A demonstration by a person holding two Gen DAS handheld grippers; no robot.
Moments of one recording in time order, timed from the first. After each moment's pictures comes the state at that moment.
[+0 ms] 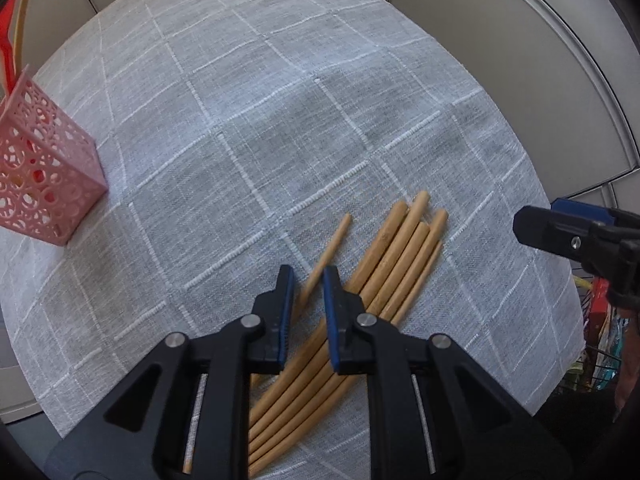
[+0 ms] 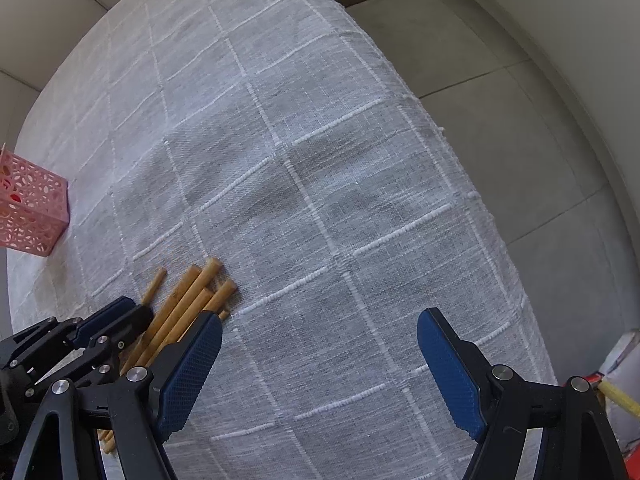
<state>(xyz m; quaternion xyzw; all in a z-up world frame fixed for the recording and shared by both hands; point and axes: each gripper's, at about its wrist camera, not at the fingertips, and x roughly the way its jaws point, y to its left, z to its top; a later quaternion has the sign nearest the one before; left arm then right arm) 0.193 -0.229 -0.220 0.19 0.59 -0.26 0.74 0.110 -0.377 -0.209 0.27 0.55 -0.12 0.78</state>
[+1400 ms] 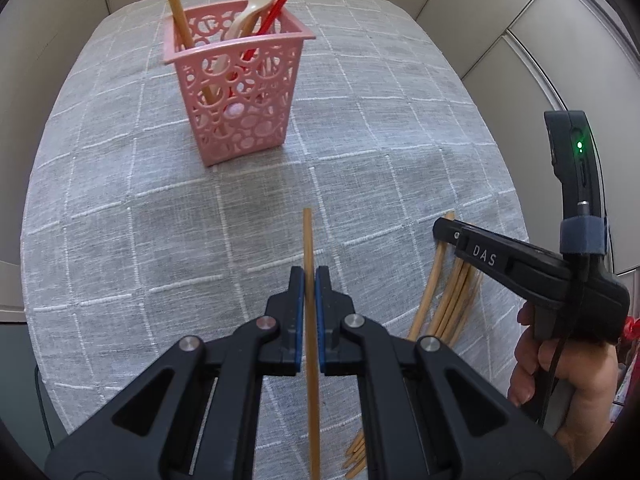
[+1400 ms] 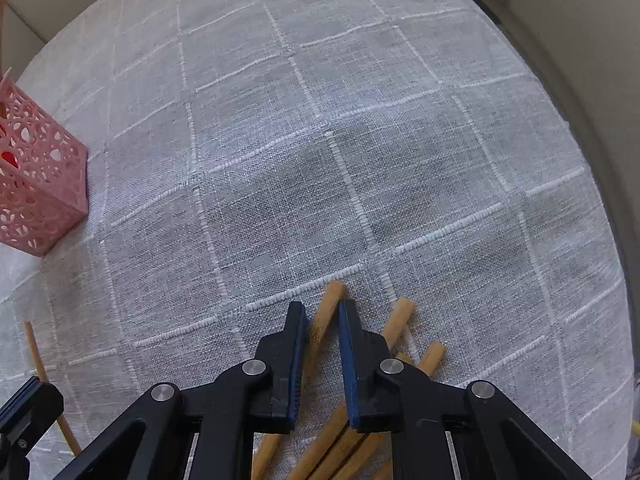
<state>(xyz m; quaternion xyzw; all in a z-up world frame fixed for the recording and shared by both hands) 0.211 -0.081 -0.177 0.01 0.59 -0.19 0.78 0.212 -0.254 -0.216 0.18 0.55 -0.13 0.80</state>
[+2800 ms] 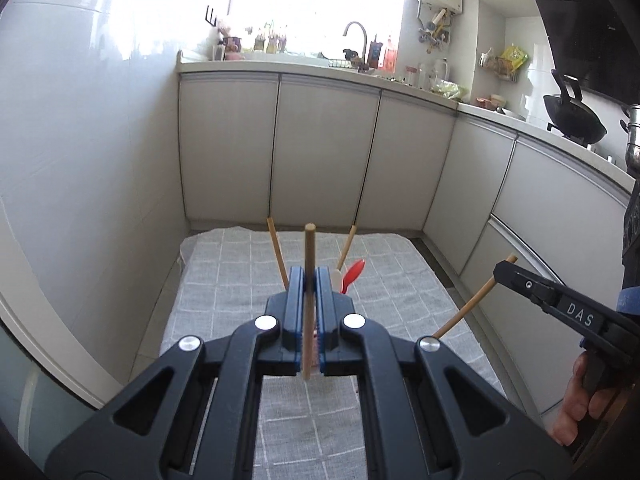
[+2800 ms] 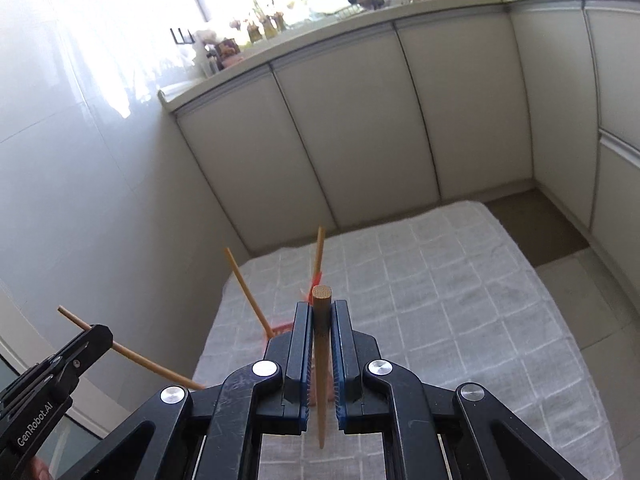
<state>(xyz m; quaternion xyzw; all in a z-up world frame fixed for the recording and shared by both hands) 0.159 0.004 0.018 -0.03 0.24 -0.13 0.96 0.108 -0.219 0.009 0.17 0.19 0.02 0.97</state>
